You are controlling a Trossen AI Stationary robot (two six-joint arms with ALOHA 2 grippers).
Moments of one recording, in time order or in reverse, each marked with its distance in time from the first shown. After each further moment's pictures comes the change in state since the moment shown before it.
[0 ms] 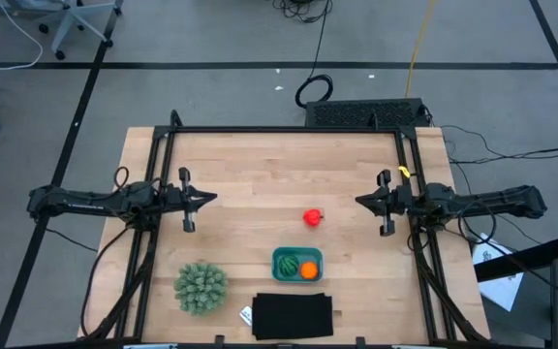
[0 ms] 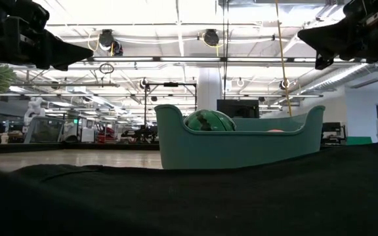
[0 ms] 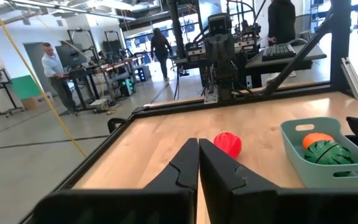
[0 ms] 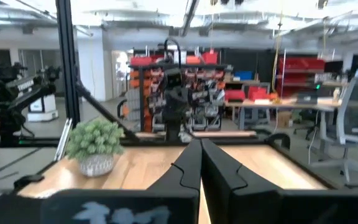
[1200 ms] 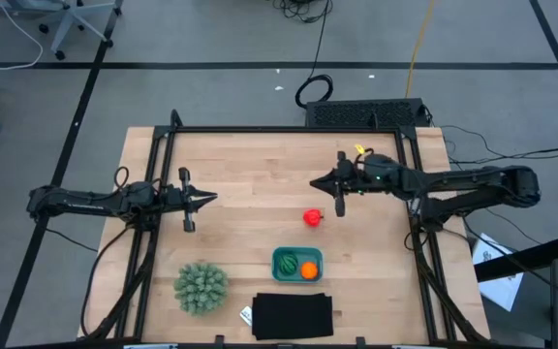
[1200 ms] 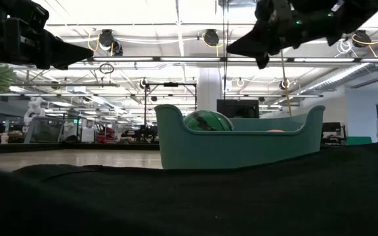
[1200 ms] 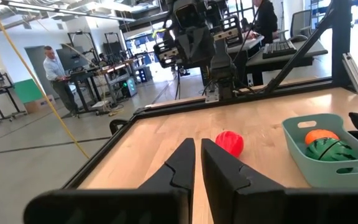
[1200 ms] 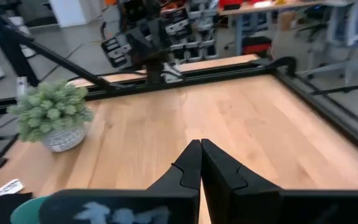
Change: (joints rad) left arm 0.000 0.000 0.000 -0.001 -0.001 0.027; right arm -0.231 0.843 0.552 -0.125 -0.193 0.111
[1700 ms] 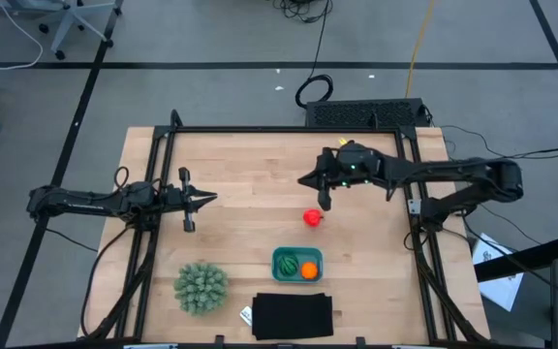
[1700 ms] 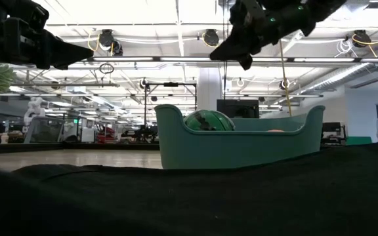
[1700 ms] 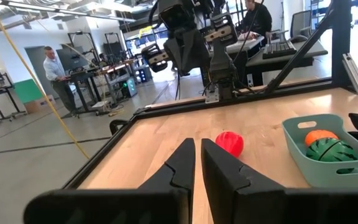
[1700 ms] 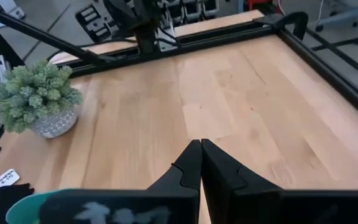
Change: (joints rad) left arm 0.000 0.000 0.000 0.001 0.000 -0.001; right arm -0.033 0.184 0.261 -0.273 -0.047 0.022
